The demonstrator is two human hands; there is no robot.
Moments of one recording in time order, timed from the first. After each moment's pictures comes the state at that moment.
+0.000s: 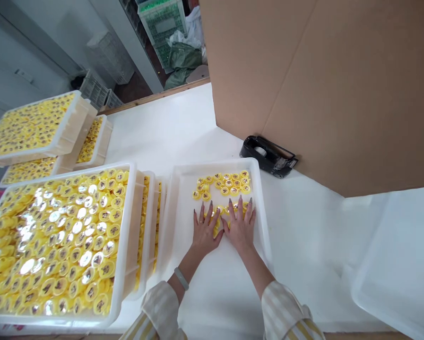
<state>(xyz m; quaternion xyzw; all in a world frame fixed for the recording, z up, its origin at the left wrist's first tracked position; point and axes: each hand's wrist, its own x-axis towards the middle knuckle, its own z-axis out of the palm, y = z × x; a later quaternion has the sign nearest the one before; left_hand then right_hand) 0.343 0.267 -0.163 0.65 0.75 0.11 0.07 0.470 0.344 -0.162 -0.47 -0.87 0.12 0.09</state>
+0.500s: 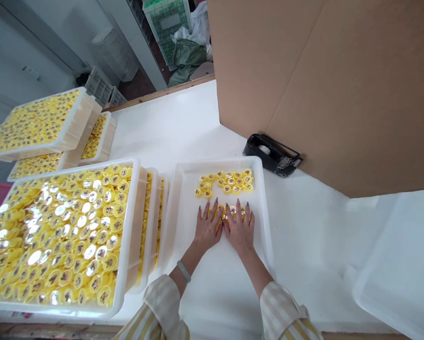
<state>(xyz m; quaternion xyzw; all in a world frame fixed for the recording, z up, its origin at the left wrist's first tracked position) 0.341 0.268 -0.164 0.66 0.74 0.11 0.06 0.474 0.332 -0.163 -0.46 -0.88 0.09 0.08</state>
